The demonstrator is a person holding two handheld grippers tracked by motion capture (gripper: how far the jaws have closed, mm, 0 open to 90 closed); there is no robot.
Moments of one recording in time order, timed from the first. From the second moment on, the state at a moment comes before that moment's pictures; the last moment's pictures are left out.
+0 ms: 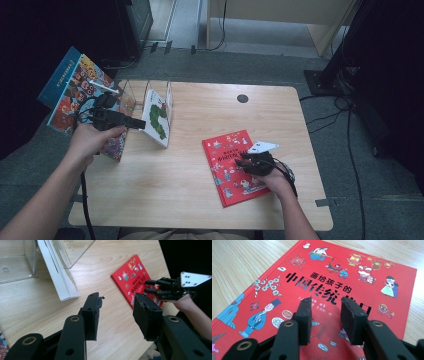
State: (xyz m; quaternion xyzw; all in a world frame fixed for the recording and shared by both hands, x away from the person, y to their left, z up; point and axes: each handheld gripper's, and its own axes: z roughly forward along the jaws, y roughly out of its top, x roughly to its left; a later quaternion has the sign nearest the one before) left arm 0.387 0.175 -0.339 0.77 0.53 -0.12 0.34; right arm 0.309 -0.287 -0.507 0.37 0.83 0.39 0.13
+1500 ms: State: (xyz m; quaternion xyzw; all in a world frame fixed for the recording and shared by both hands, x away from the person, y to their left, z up) left arm 0.372 0.095 -0.445 0.80 0.49 -0.12 0.34; right arm 0.299 -0.308 -0.509 0.41 0.81 0.38 0.16
